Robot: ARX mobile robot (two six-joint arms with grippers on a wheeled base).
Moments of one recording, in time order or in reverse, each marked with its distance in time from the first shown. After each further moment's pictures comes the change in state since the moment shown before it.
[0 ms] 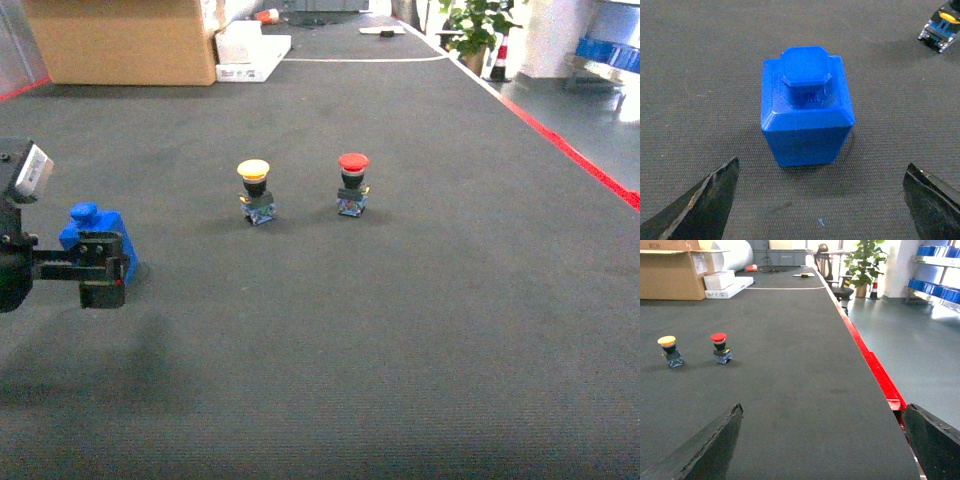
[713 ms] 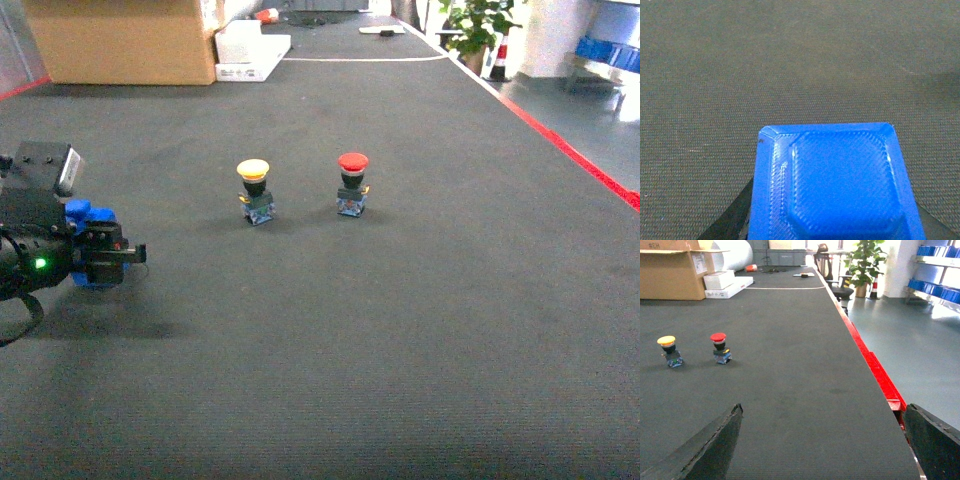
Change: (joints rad) left arm 0.015 0.228 0.205 0.101 -0.024 0.028; right arm 0.000 0.000 0.000 0.000 0.000 0.000
